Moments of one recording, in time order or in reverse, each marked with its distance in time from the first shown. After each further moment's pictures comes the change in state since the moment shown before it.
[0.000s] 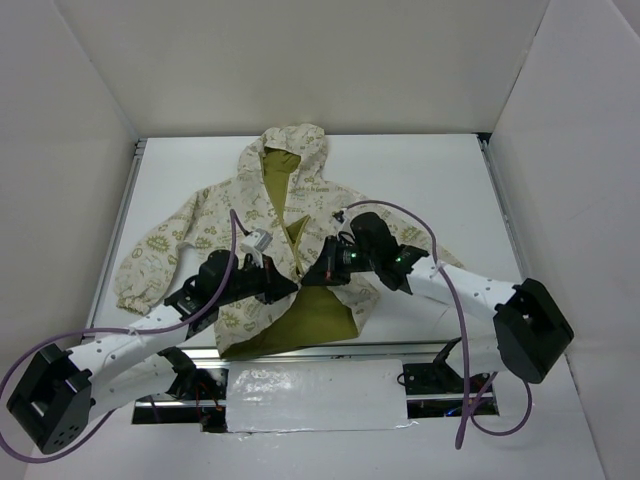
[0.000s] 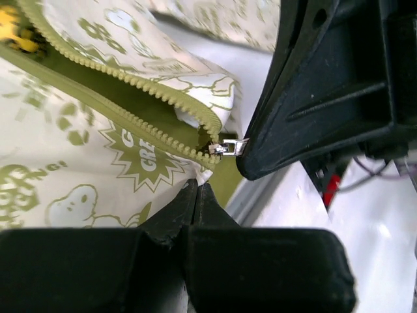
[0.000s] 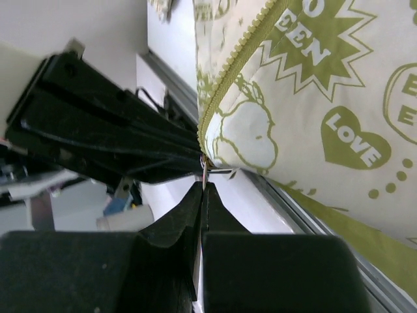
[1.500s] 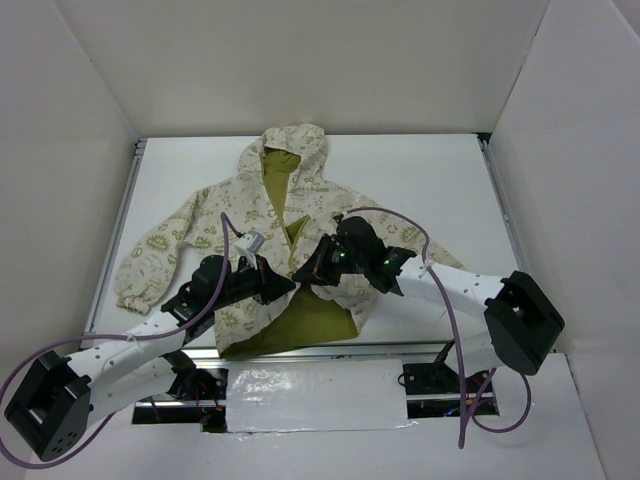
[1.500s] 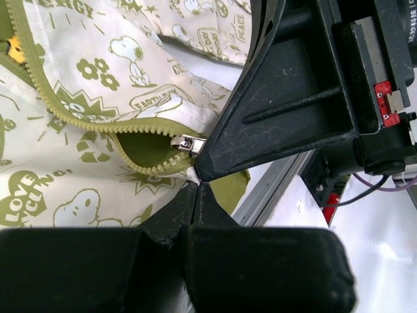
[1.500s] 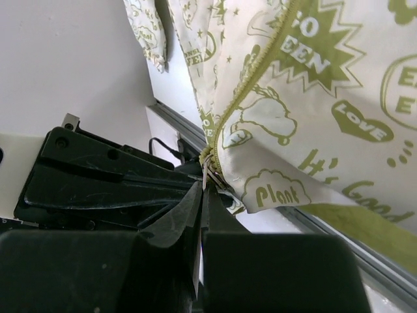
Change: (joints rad) left arm 0.021 -0.040 -0.059 0.100 -0.016 -0.030; right arm 0.078 0.080 0.057 0.008 0.235 0.266
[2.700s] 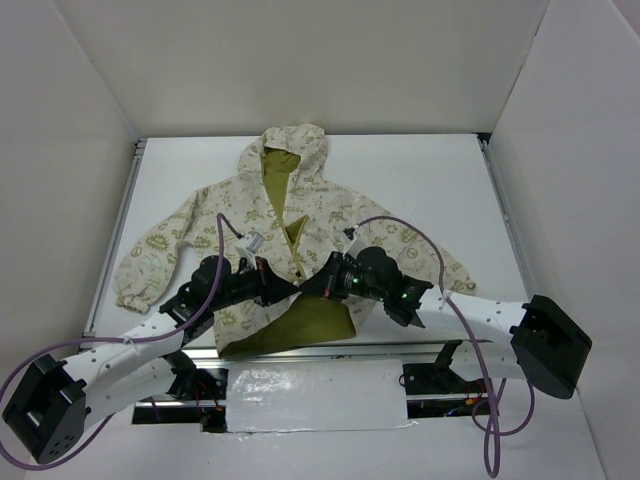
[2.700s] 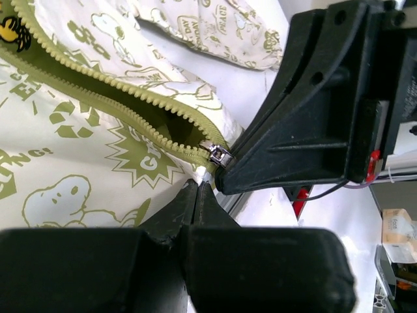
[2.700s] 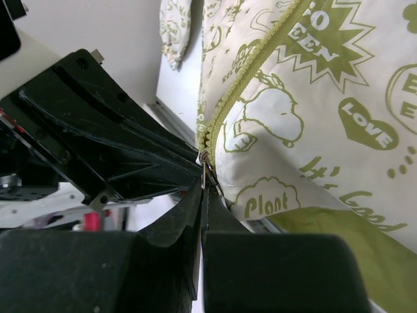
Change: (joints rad) left arm -0.013 -0.025 0.013 -0.043 0.013 -0.101; right arm 0.103 -0.194 -0.279 0.320 0.143 -0.185
